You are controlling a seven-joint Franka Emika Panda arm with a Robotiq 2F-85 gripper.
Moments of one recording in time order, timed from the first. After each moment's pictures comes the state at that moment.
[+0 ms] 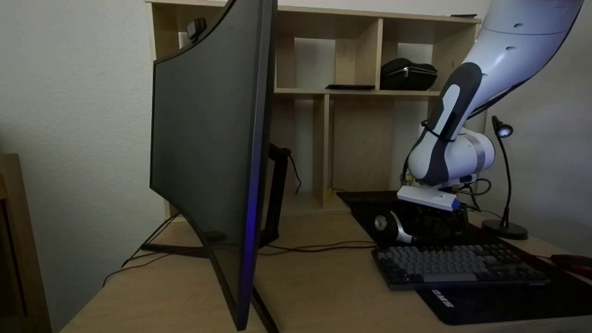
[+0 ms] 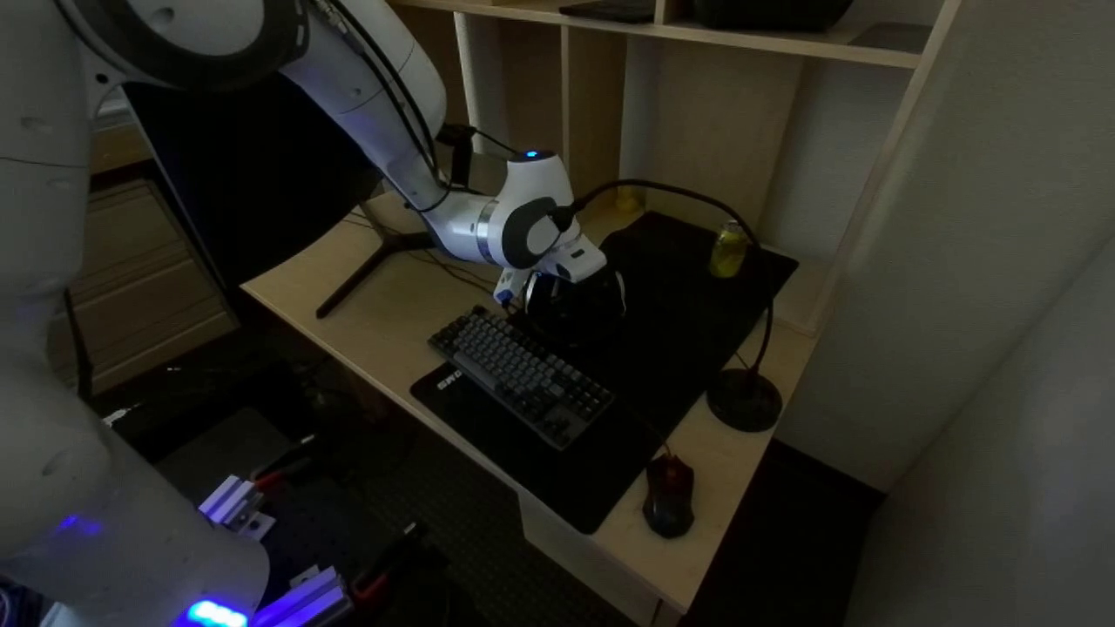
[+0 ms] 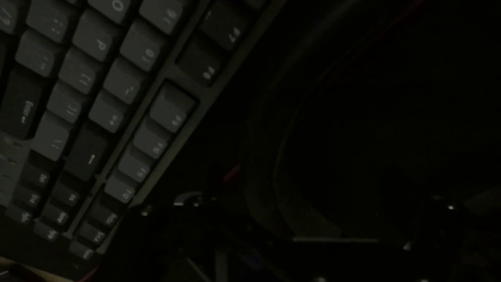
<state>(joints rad) 0.07 0.58 -0.22 -2.04 -0.18 2.74 1.11</state>
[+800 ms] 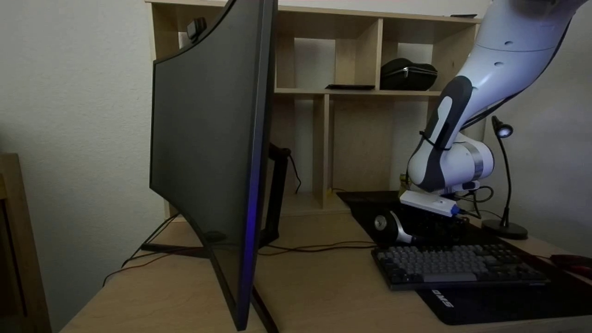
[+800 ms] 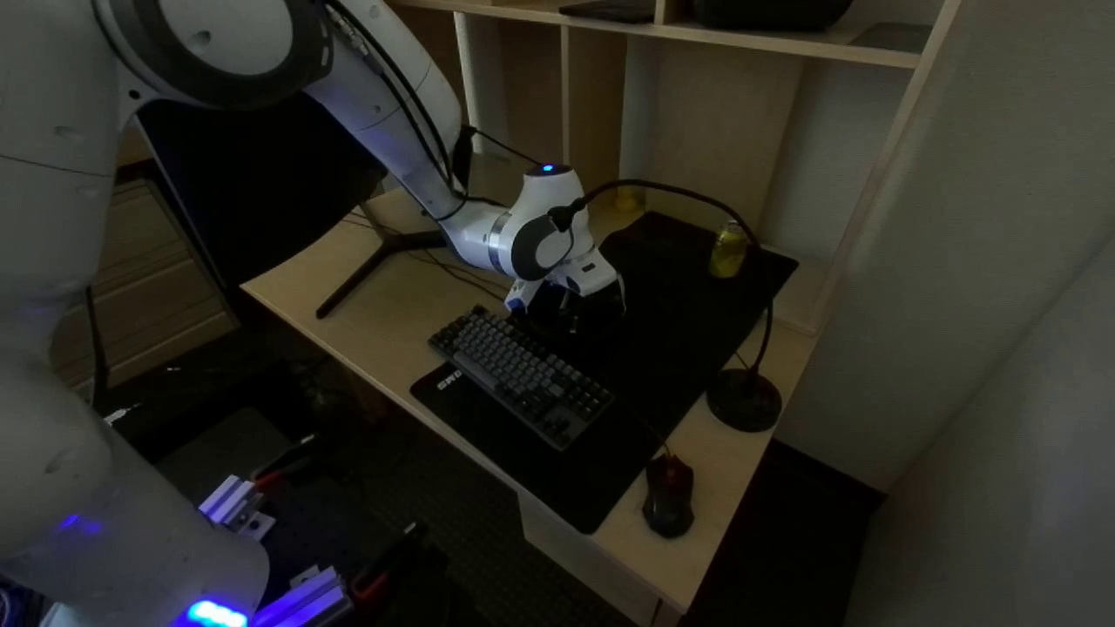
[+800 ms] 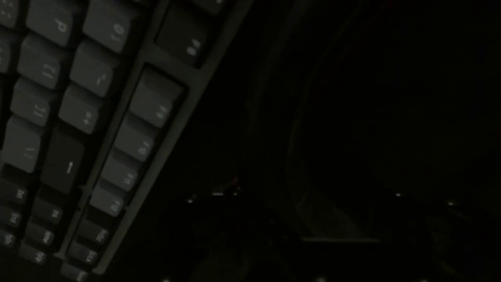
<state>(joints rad) 0.08 0.66 -0.26 -1.99 -0.09 2.74 1.11</state>
